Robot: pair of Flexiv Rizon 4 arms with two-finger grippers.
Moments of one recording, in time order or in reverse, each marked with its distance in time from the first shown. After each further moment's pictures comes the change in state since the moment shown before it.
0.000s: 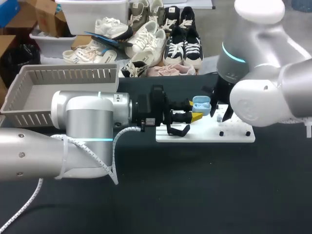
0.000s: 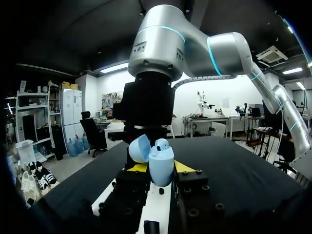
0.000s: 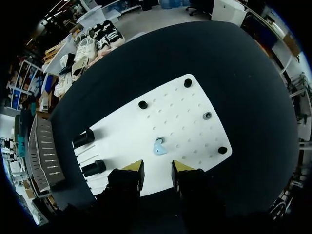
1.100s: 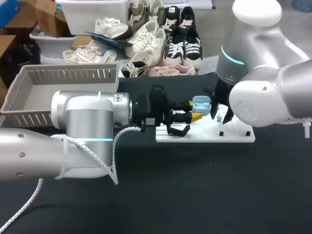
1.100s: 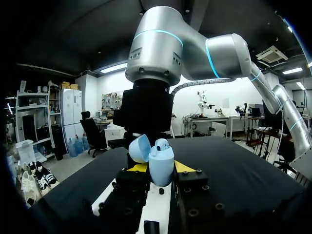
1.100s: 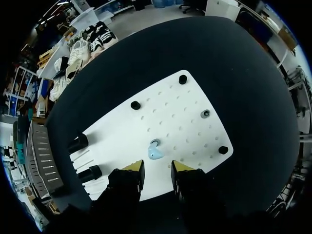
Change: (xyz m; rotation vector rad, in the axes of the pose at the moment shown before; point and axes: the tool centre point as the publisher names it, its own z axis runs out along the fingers) left arm 0.000 0.000 0.000 0.000 0.000 0.000; right arm -0.003 -0.005 0.012 0.019 0.014 0.048
